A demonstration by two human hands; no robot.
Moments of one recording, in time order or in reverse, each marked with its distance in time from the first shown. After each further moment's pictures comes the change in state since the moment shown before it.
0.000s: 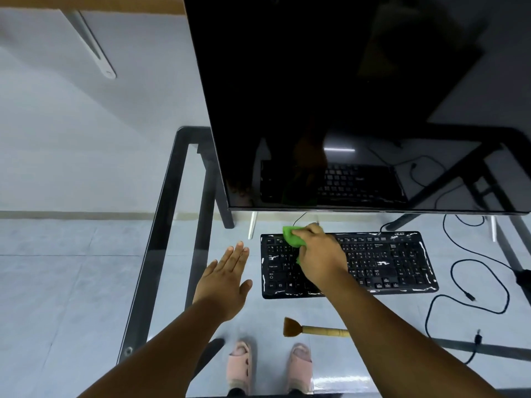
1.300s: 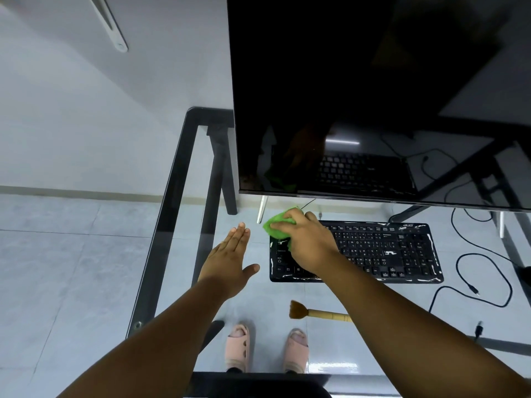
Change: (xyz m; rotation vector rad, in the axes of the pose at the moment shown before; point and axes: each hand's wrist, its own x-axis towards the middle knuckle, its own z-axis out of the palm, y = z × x) left_hand 0.002 -0.010 -0.001 -0.146 -0.007 -0.042; right_hand 0.000 -0.033 0.001 -0.119 -0.117 -0.297
